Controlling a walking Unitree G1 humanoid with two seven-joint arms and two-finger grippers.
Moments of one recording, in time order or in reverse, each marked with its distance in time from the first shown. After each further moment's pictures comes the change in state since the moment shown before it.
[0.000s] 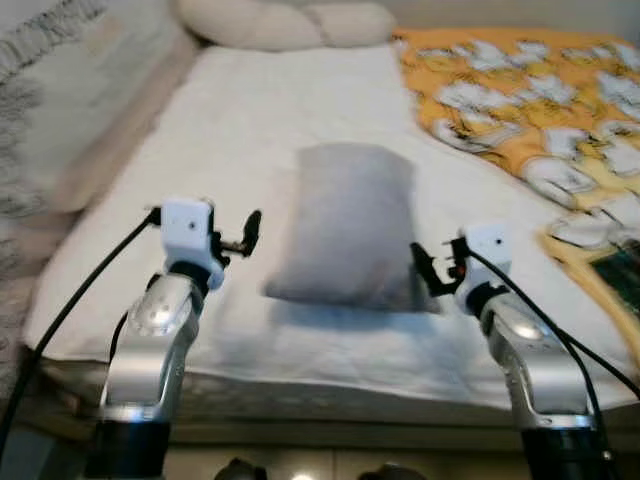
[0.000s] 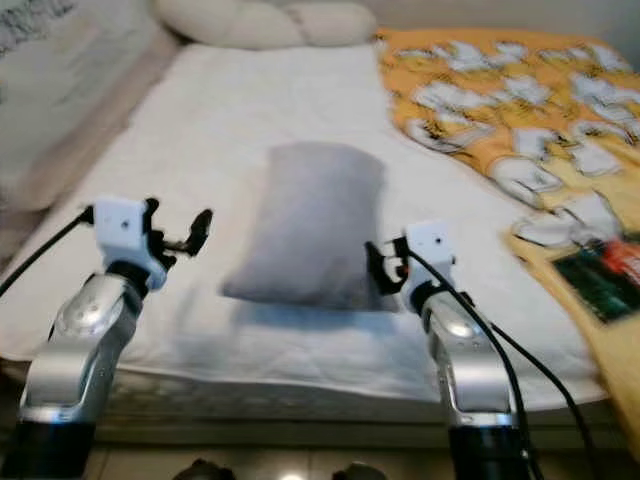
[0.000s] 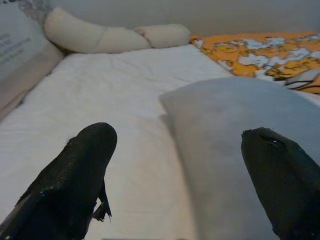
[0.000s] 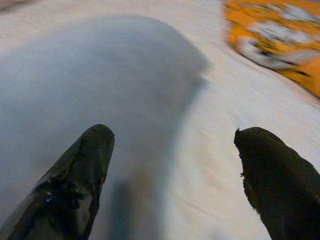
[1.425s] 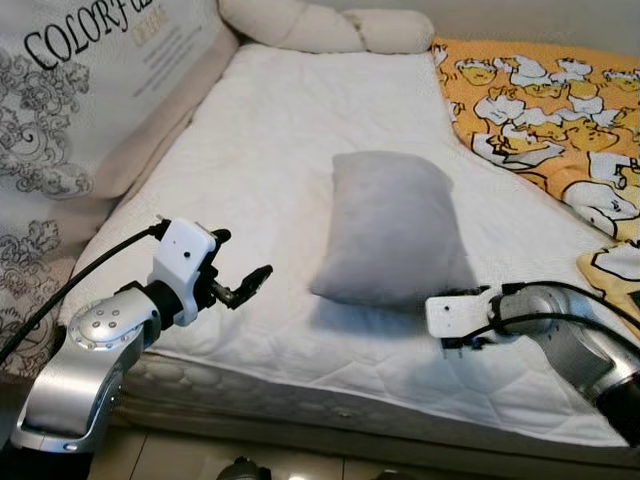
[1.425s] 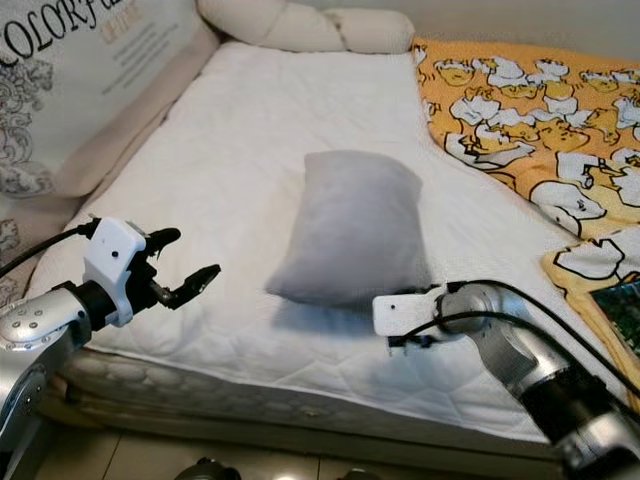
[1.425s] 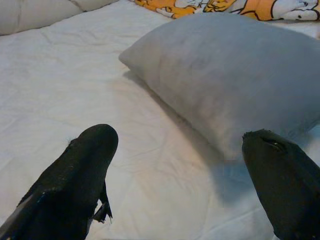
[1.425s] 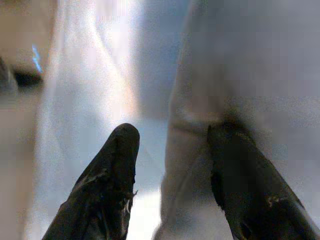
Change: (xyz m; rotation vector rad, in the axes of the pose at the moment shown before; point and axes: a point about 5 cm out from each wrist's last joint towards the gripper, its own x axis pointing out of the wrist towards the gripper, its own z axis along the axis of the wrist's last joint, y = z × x) left arm -0.032 0.014 0.010 0.214 0.187 -0.440; right arm -0.003 -0.011 -0.021 -1.090 0.415 0.807
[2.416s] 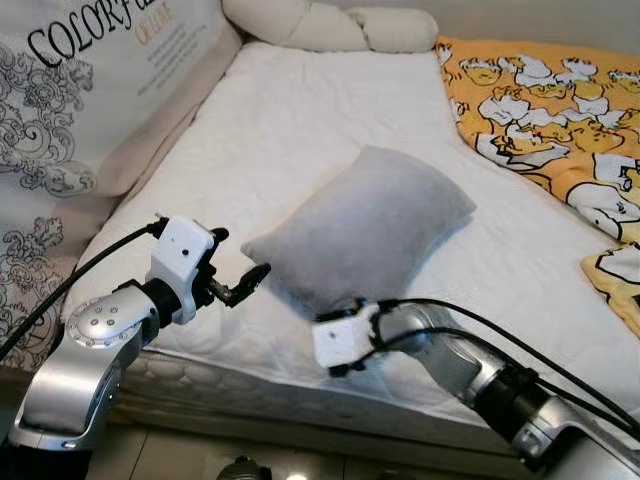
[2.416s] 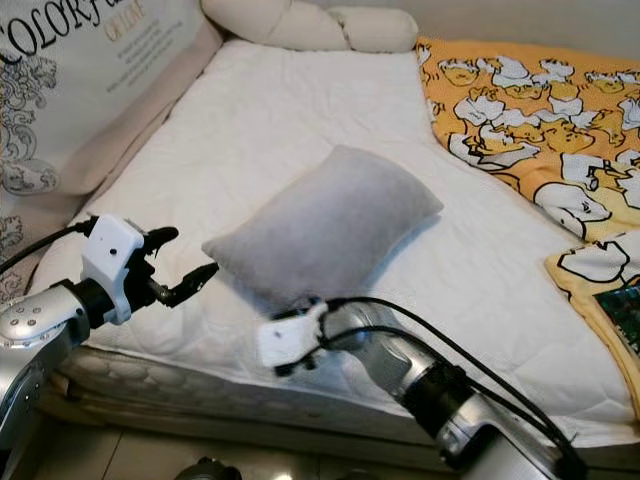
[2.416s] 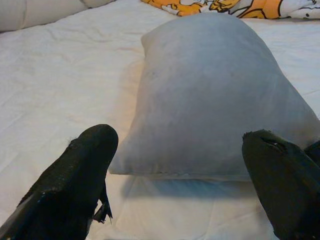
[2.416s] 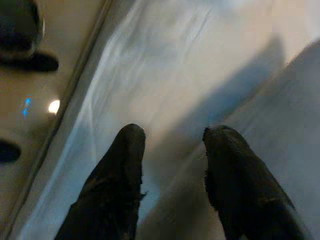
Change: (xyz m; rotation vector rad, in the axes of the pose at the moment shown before) left arm 0.000 0.003 0.001 0.001 0.008 0.008; right arm 0.076 0.019 0.103 -0.269 -0.235 0.015
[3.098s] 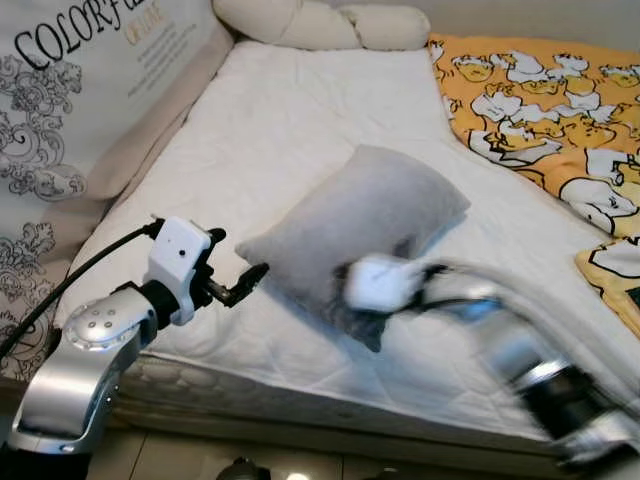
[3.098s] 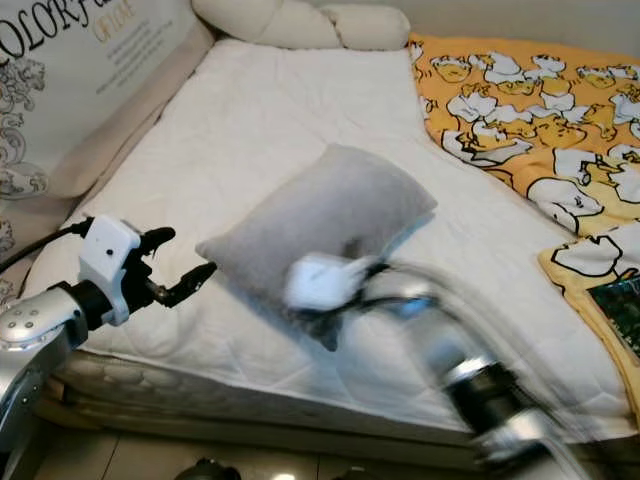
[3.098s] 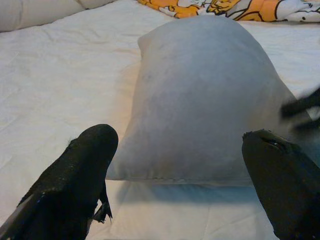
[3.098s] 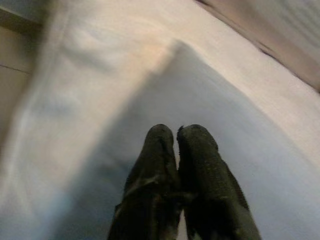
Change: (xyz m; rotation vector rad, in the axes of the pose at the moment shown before) left arm -0.001 -0.001 0.000 -0.012 -0.008 0.009; right arm -0.045 -0.034 0.010 0.206 -0.245 -0.274
